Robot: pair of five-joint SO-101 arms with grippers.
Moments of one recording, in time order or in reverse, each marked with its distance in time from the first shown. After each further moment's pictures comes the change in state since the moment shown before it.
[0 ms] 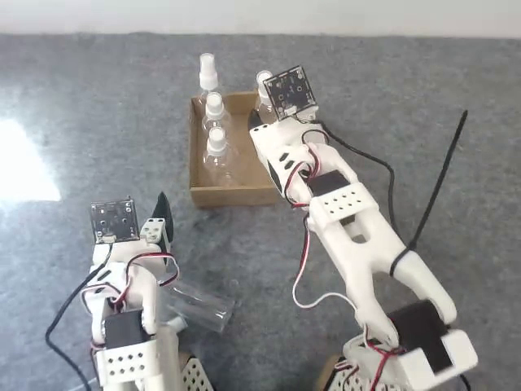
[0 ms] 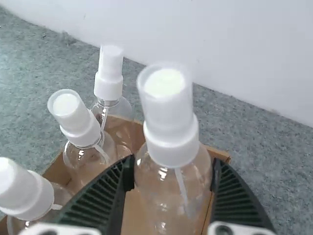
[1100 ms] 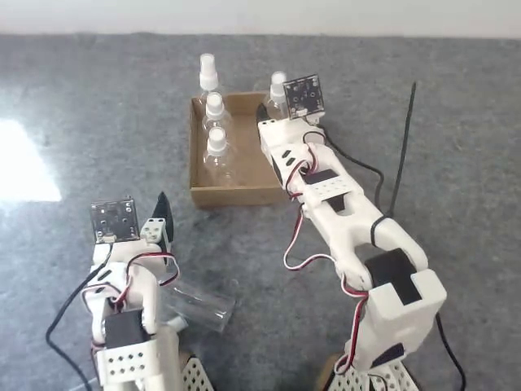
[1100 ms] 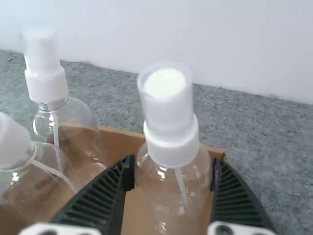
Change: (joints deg) left arm 0.0 0.0 0.0 0.0 0.0; right arm 3.5 19.8 -3.2 -21.4 -7.9
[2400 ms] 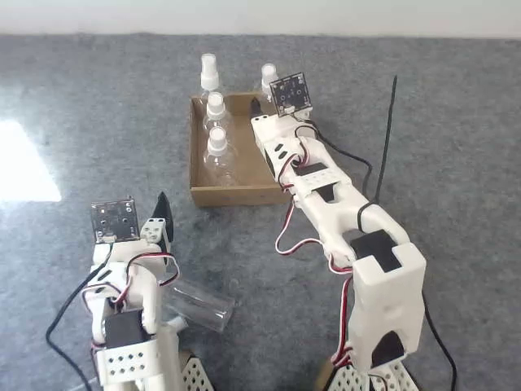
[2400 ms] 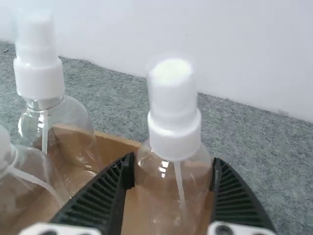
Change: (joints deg) left arm 0.0 0.0 0.0 0.0 0.0; right arm -0.1 13.1 -10.5 -2.6 5.5
